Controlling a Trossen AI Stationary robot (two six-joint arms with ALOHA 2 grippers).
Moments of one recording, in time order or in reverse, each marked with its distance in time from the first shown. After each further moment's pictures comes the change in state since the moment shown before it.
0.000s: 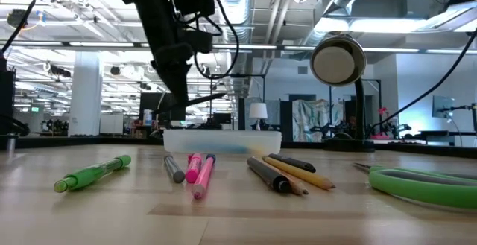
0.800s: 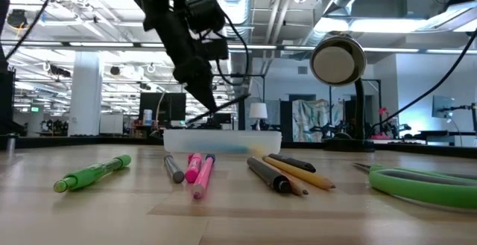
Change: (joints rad) left arm 0.154 0.091 0.006 0.272 0.197 0.377; right arm -0.008 0.001 0.000 0.088 0.050 0.126
